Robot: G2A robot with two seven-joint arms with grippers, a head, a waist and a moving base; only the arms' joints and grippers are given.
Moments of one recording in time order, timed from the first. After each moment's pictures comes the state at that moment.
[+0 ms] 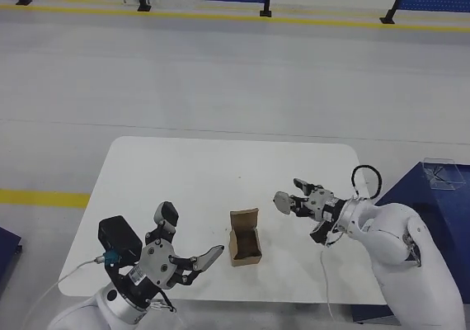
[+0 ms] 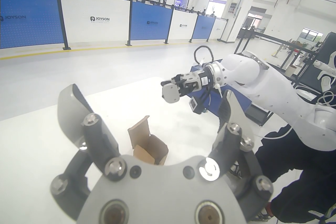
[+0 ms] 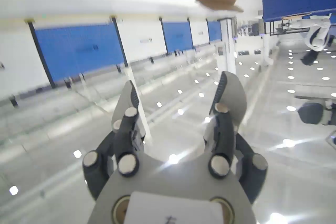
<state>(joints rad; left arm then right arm) 1.68 -1.15 -1.38 -2.35 0.93 -0.31 -0.18 -1.20 -1.07 1.46 -1.81 2.28 0.59 -0.62</state>
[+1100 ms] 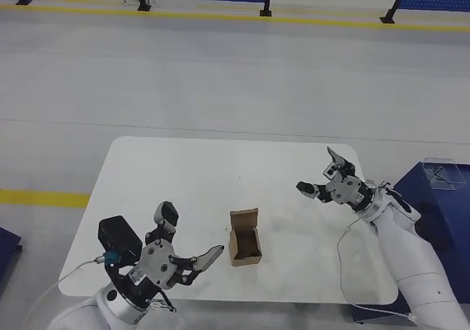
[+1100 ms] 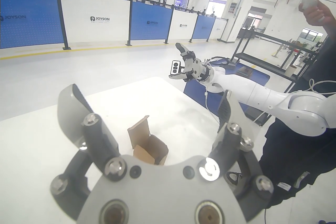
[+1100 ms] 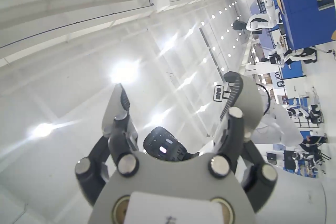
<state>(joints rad) 1.68 -1.15 -1.37 -2.34 0.94 -0.31 -0.19 -0.94 -1.06 1.34 -1.15 1.12 0.35 1.18</state>
